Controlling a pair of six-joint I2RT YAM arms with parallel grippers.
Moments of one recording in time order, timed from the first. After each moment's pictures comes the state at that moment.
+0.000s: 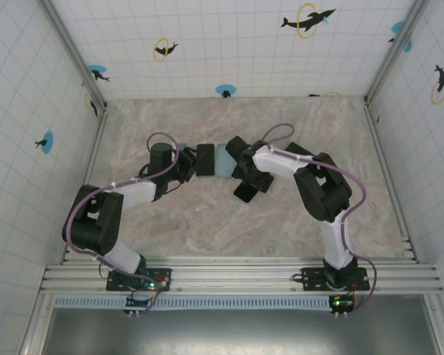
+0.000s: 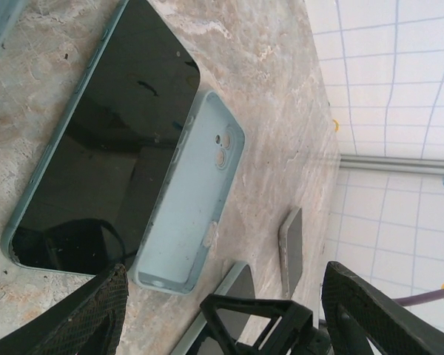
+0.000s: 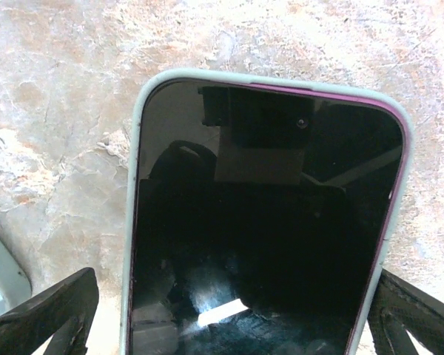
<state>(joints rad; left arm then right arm) -0.33 1.59 0.69 0.35 0.39 -1.20 0.72 2.08 1.49 -0.84 0.18 1.19</state>
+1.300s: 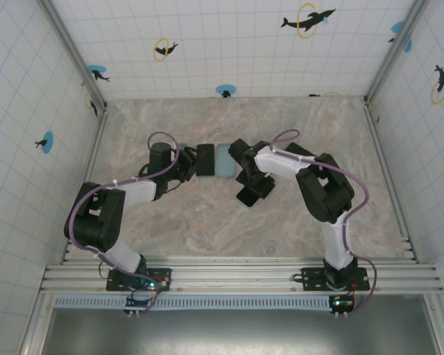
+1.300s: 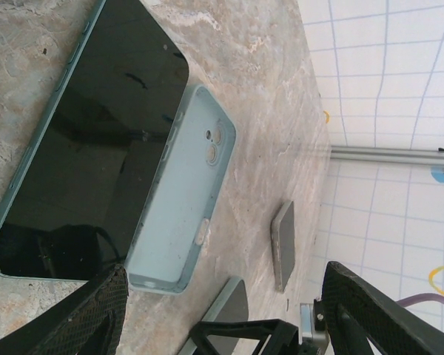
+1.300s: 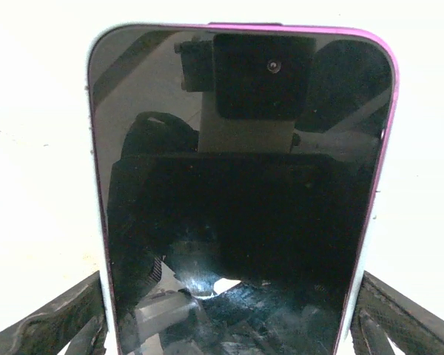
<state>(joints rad) -0.32 1.62 0.69 0.40 0.44 -1.20 0.72 2.05 1.45 -0.91 0.10 1.35</state>
